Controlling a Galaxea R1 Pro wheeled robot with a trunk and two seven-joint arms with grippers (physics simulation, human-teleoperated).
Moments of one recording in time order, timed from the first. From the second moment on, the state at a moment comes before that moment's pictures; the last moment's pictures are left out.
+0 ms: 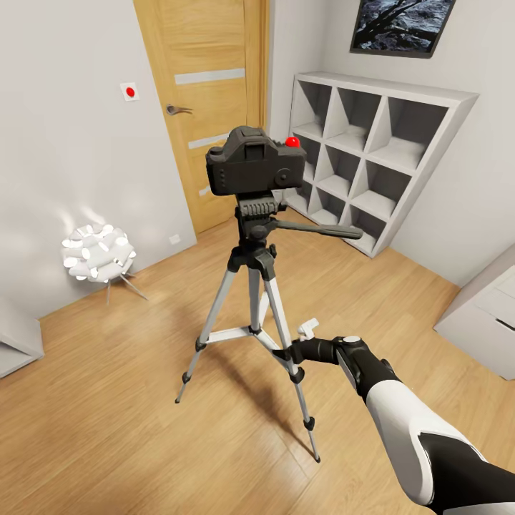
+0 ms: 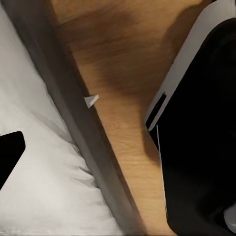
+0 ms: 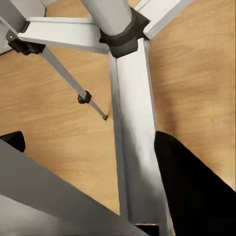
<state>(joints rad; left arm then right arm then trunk) -0.31 0.08 -0.77 0.00 1.15 0.03 0.21 -0.93 0.05 -0.18 -0.43 0.40 0.18 0.82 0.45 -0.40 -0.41</state>
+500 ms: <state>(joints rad) -0.31 0.08 -0.77 0.00 1.22 0.03 0.25 -0.93 0.05 -0.18 -0.43 0.40 0.18 0.82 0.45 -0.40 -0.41</state>
